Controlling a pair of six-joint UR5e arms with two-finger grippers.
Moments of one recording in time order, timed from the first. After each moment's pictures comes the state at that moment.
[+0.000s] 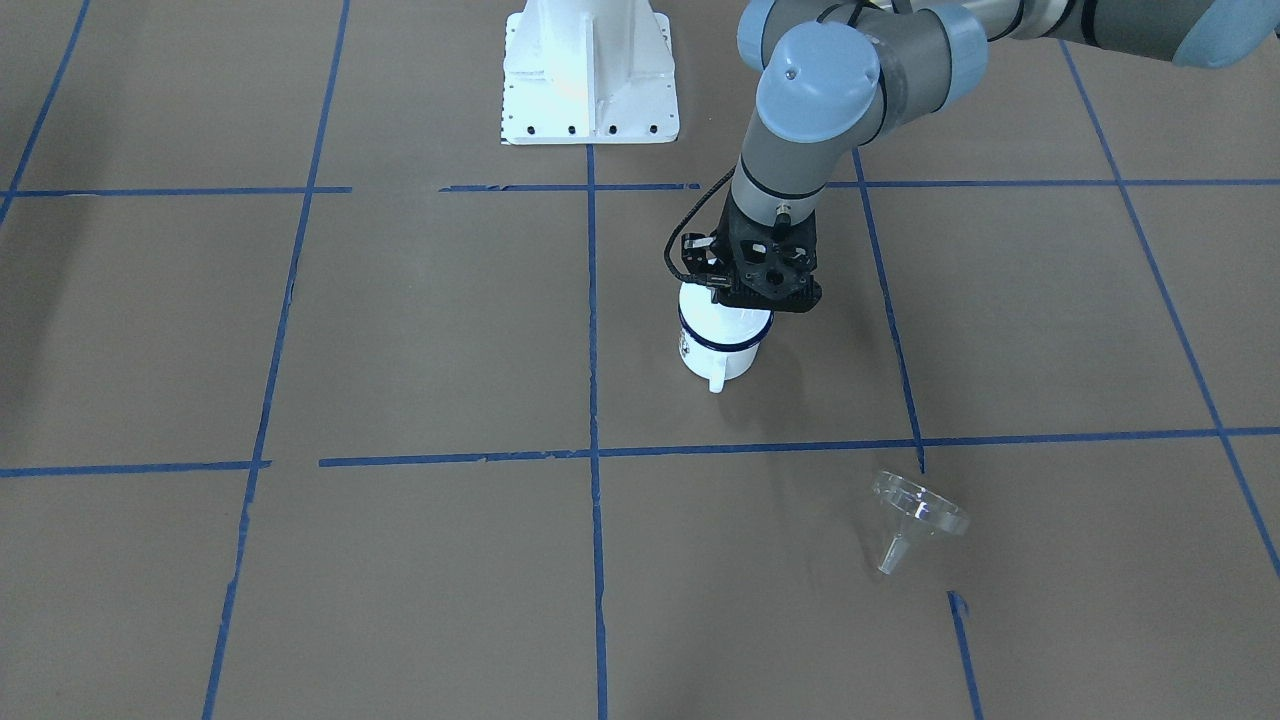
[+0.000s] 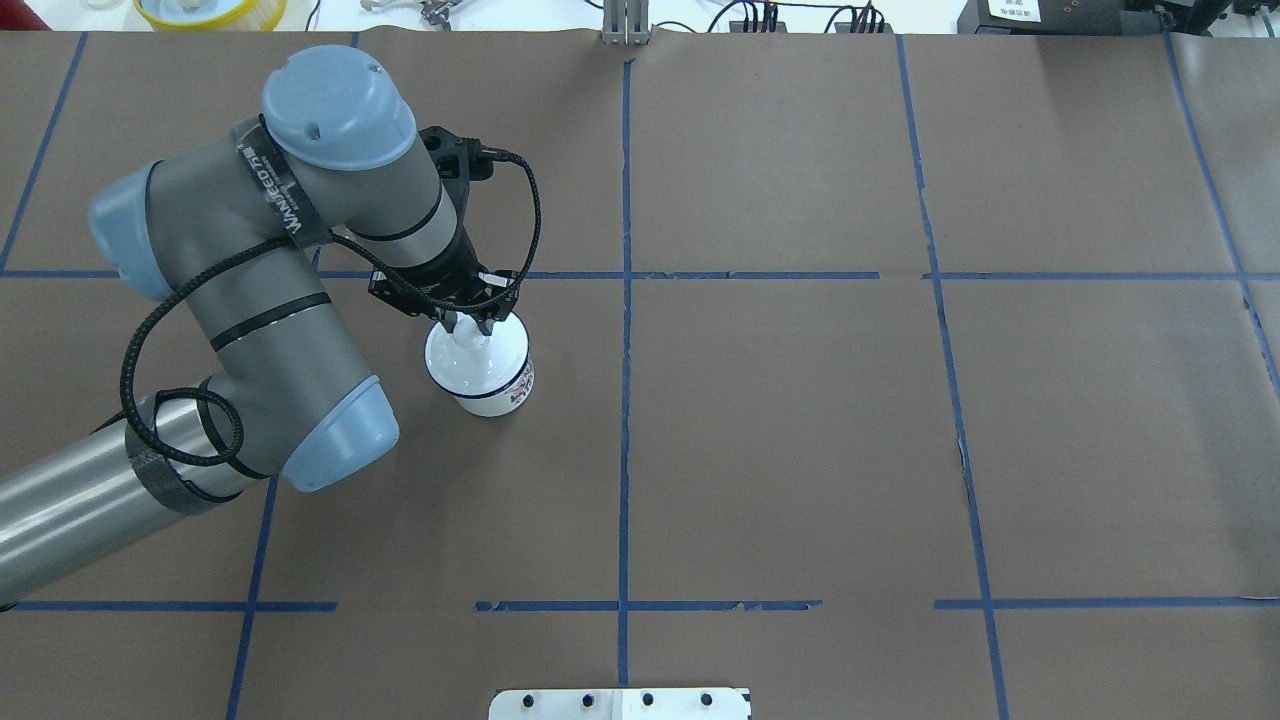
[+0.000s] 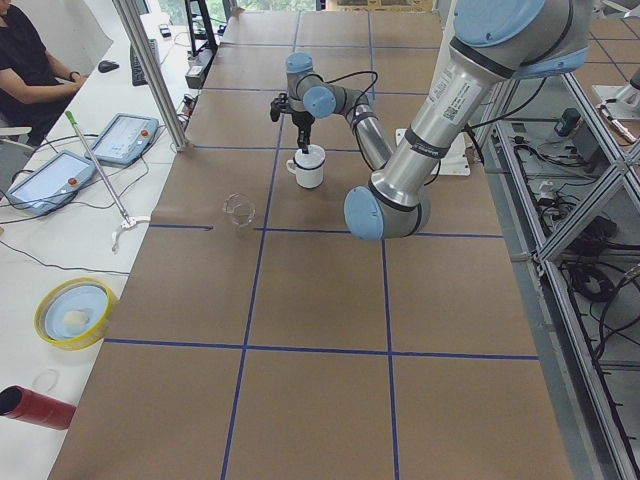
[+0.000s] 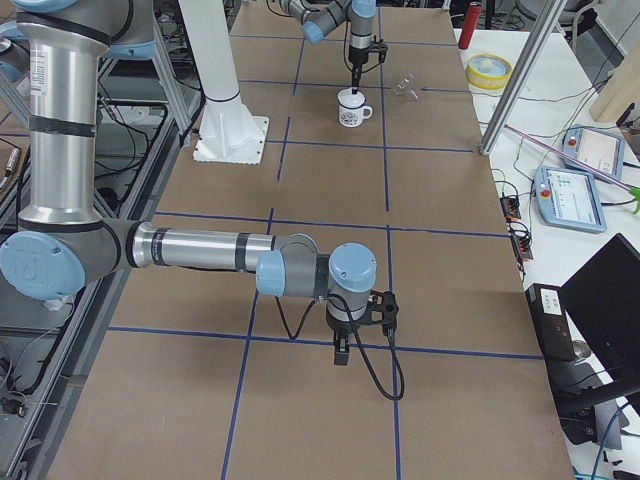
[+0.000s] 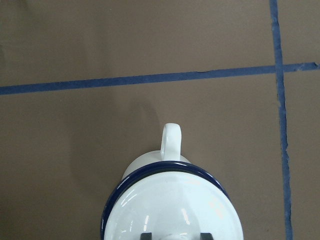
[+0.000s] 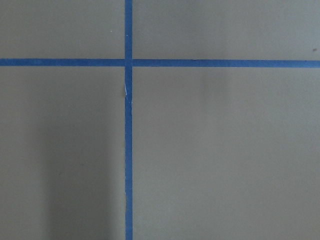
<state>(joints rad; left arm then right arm) -0.69 -2.24 -1.75 -1.44 -2.07 -0.98 1.57 -1.68 1.66 -1.57 2.29 0.01</state>
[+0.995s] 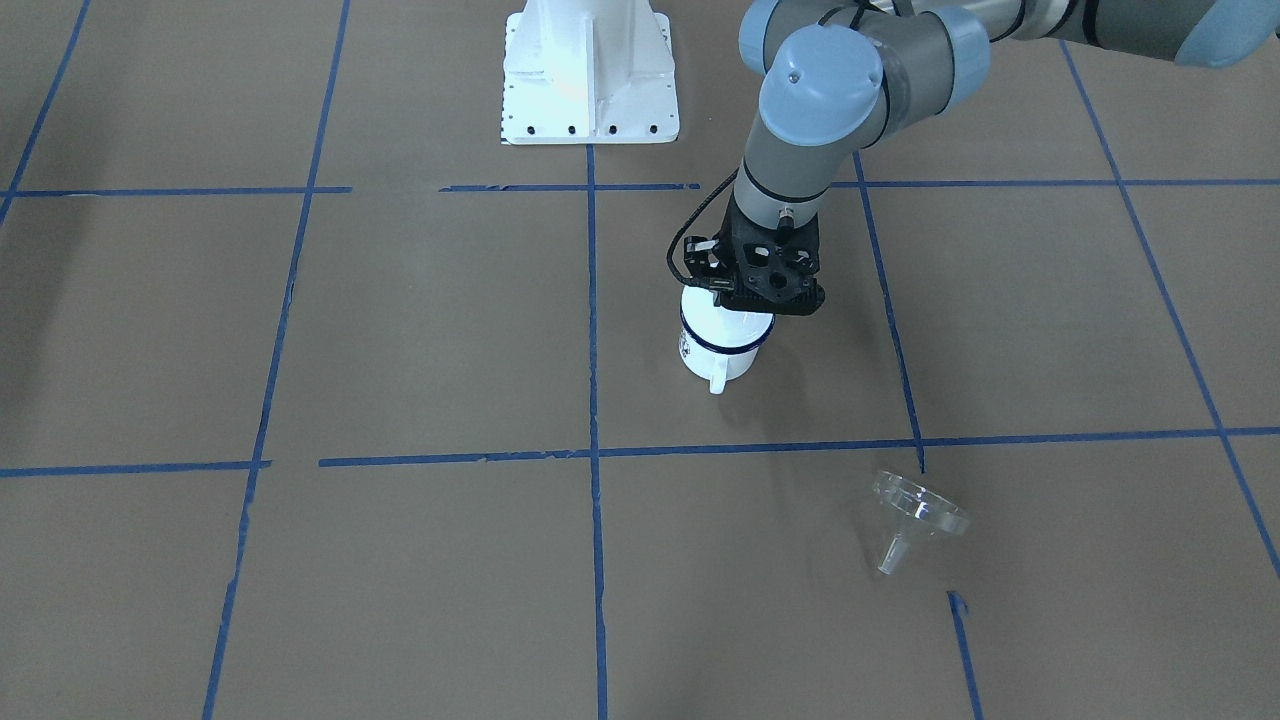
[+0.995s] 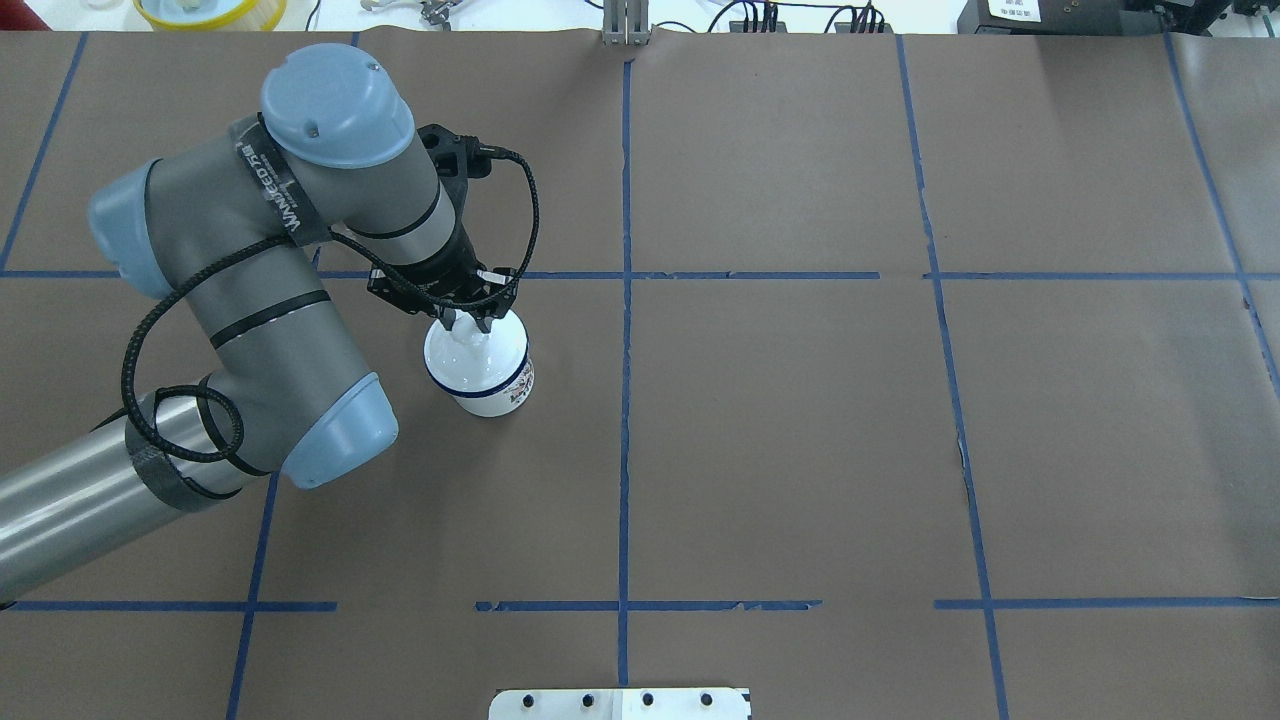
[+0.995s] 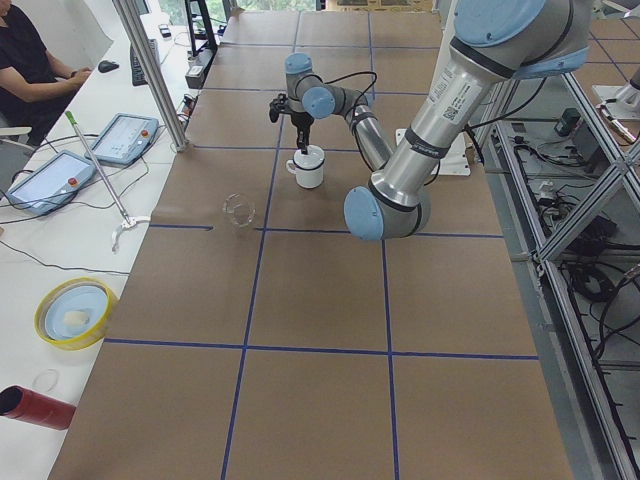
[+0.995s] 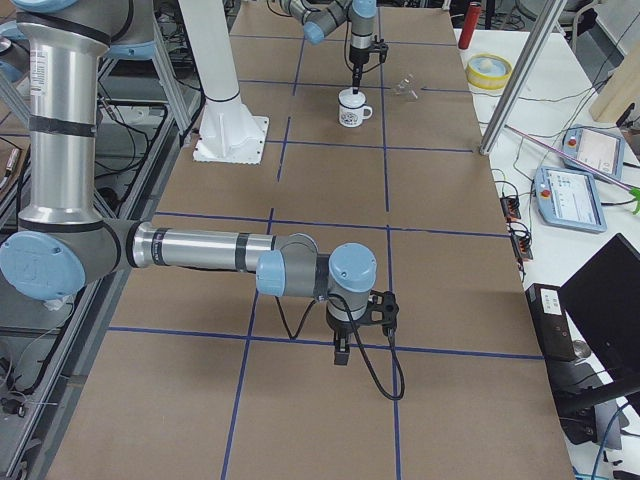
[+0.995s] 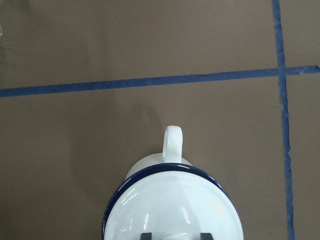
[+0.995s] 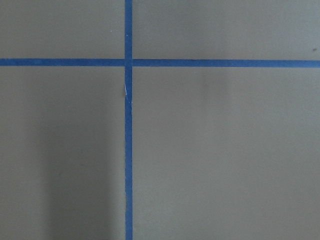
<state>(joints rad) -0.70 -2.24 -1.74 -1.45 -2.07 -0.98 1.57 -1.68 1.66 -1.57 2.29 0.01</state>
